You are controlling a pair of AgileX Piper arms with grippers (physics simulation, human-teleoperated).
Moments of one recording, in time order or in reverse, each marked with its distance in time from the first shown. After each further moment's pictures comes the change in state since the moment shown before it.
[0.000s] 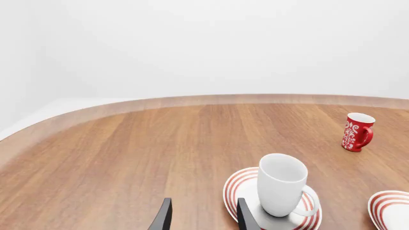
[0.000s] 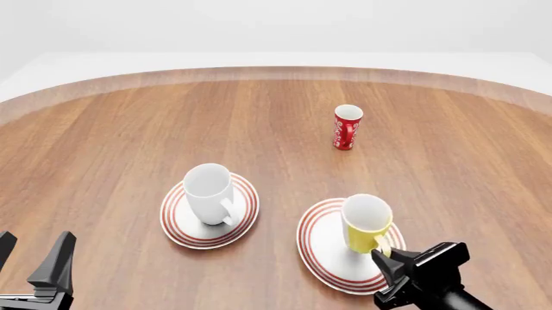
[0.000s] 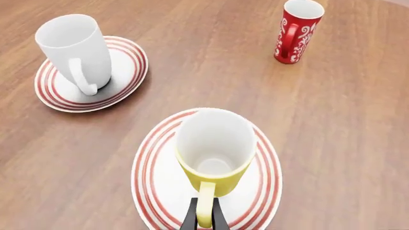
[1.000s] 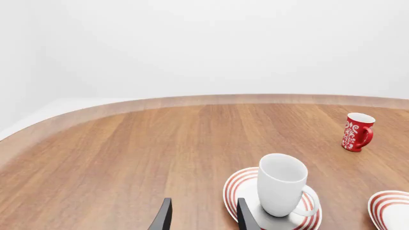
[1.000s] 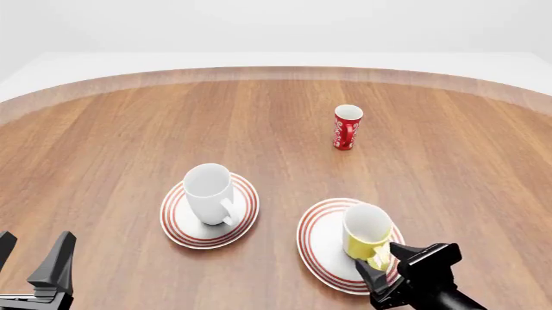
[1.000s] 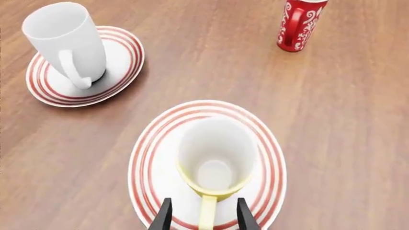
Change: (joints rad) left arm 0.000 0.000 0.000 0.000 0.000; right arm 0.000 0.107 -0.008 -0.059 0.019
